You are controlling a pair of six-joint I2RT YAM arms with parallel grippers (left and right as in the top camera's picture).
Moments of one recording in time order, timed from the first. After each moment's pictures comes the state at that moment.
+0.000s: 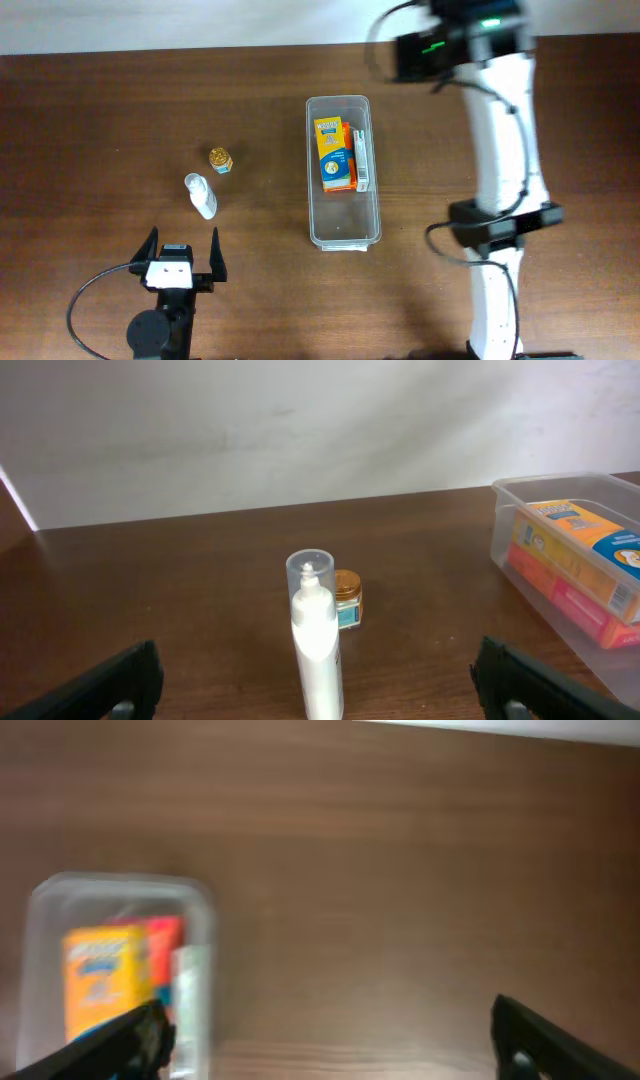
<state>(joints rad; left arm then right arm) 0.06 0.01 0.01 -0.07 0.07 0.09 0.16 2.37 3.00 -1.69 0.15 0.14</state>
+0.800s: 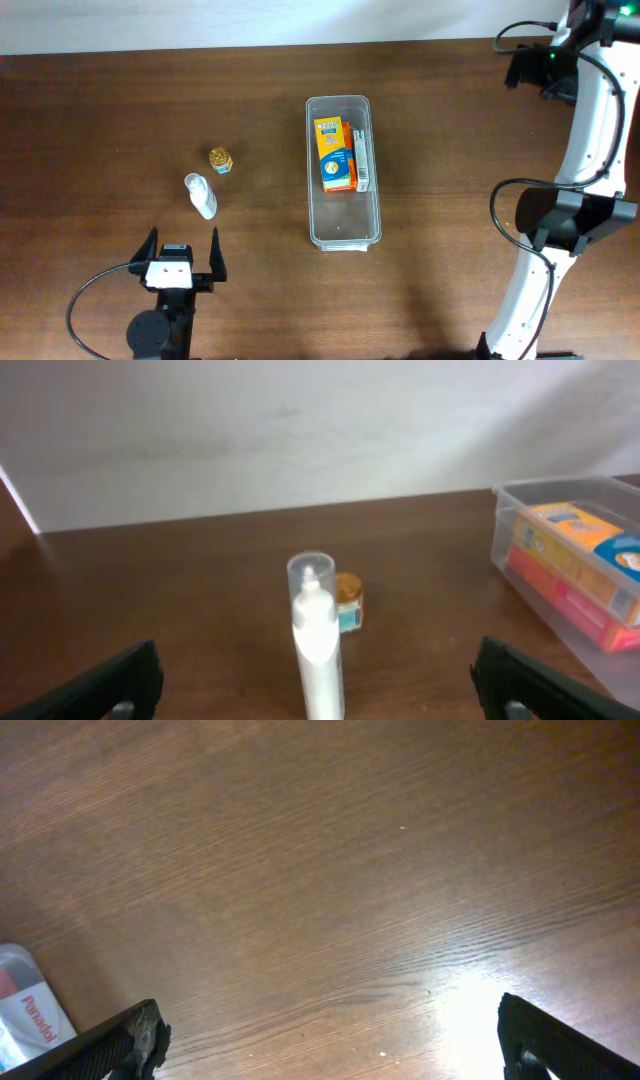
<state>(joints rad) 0.06 0.01 0.01 -0.05 0.07 0.09 -0.24 2.37 2.78 -1.69 0.02 0.15</state>
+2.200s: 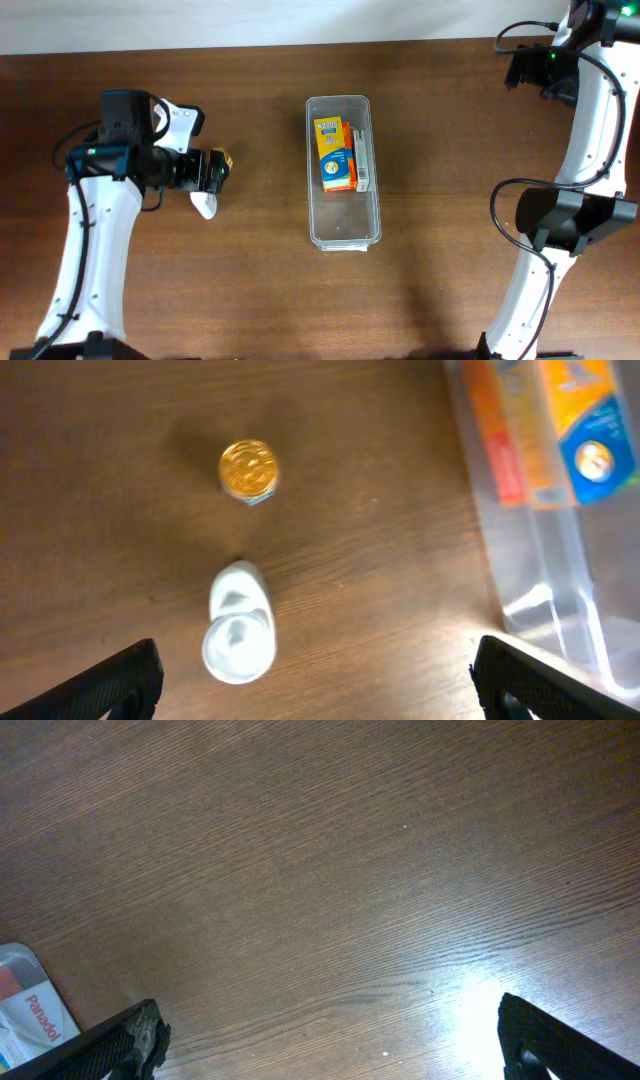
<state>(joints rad) 0.06 1.53 1.37 -0.99 0.24 0.18 -0.24 2.37 2.78 -1.69 0.02 0.15</state>
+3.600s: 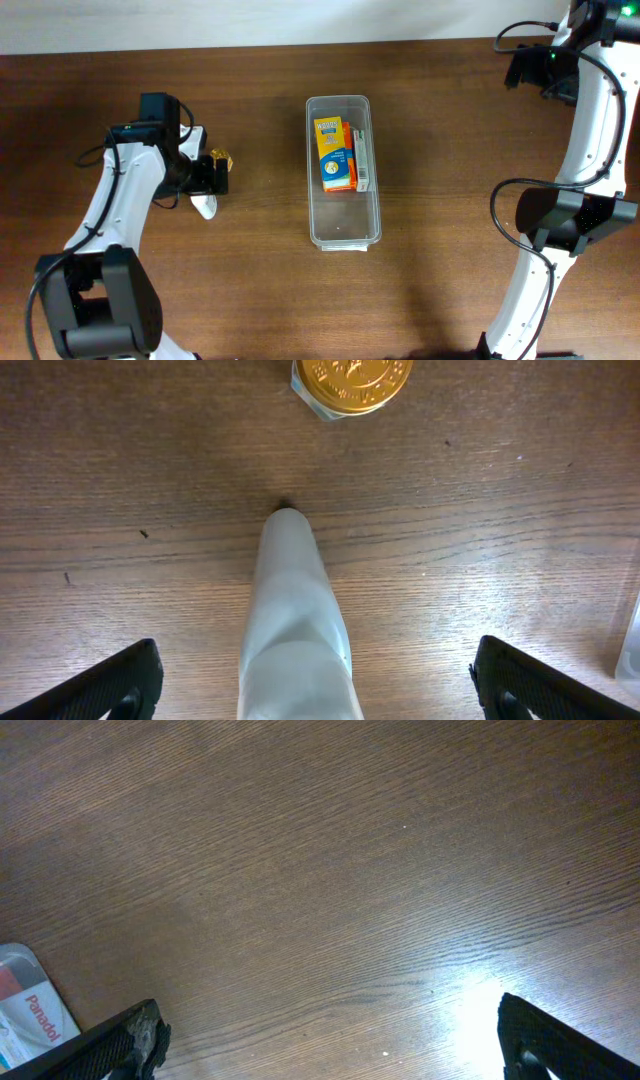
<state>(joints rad) 0.03 1.79 1.38 -1.01 0.09 0.02 -0.24 2.37 2.78 -1.69 0.02 0.15</state>
